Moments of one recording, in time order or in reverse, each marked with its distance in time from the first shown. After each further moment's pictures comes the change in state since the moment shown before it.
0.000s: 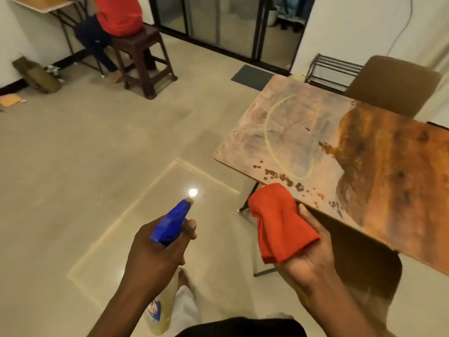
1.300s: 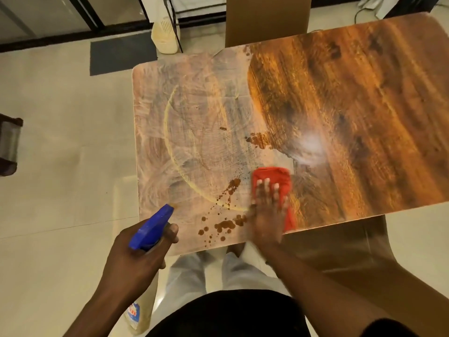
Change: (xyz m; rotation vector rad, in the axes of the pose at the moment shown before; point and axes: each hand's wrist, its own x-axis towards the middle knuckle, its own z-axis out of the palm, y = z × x) left_hand 0.351 0.150 0.203 0.459 -0.621 0.159; right_hand 0.336 -0.097 -0.058 -1.776 0.878 -0.528
